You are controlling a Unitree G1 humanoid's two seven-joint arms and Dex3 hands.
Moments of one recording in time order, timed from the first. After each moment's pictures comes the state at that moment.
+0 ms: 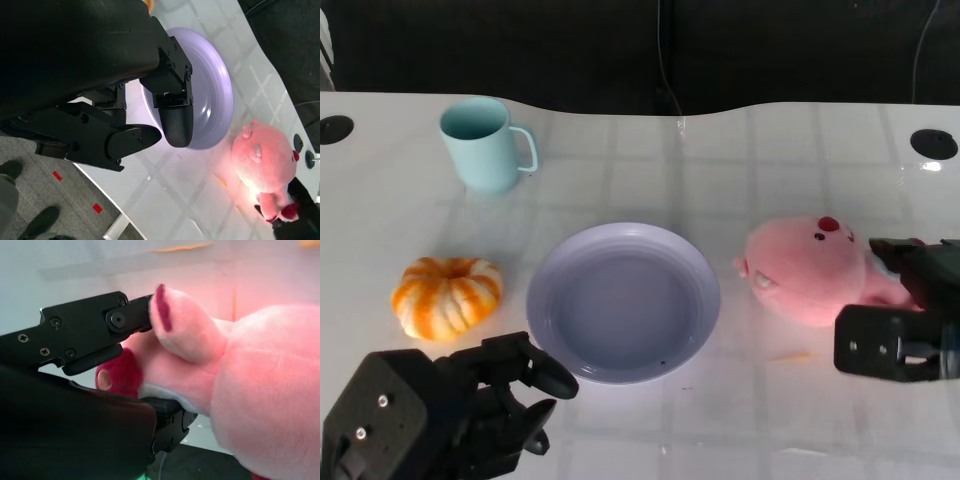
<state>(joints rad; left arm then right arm) 0.22 0.26 -0.07 -0.46 -0.06 0.46 -0.29 -0.47 -0.41 0.36 0.60 -0.79 0.10 0.07</state>
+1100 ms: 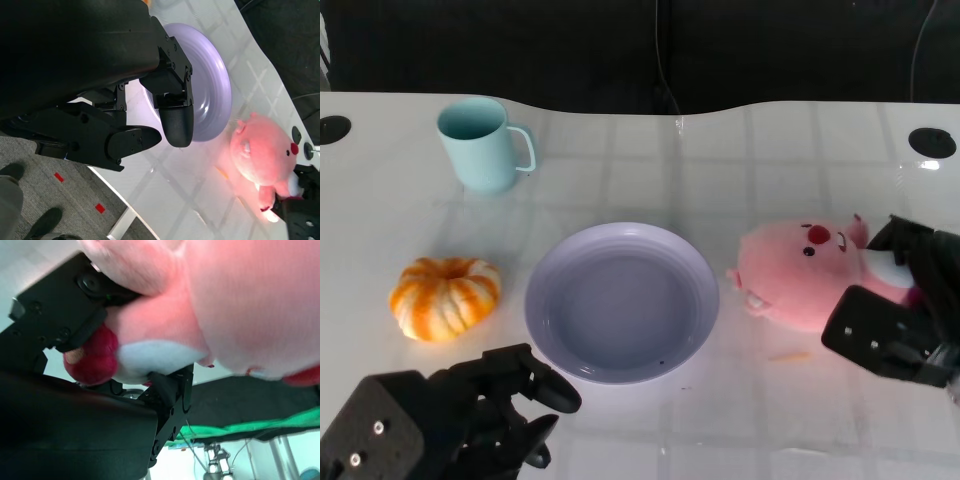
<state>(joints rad) 0.27 0.27 -0.07 -0.49 -0.05 0.42 -0.30 -0.48 -0.31 0.31 0.76 -0.61 -0.03 -0.42</state>
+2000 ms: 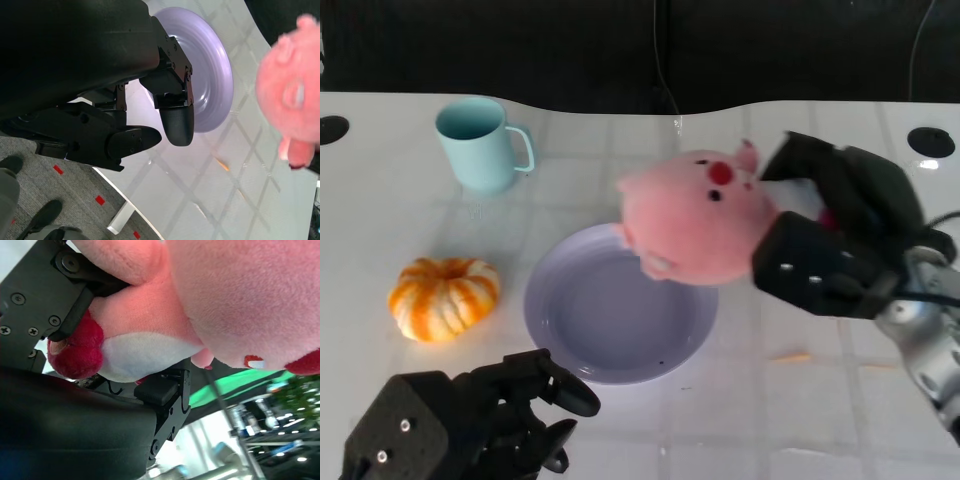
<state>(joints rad) 0.25 0.25 -0.11 -0.44 -0.03 0.40 -0.29 -0.56 -0.19 0.32 0.43 -0.56 0.02 -0.17</state>
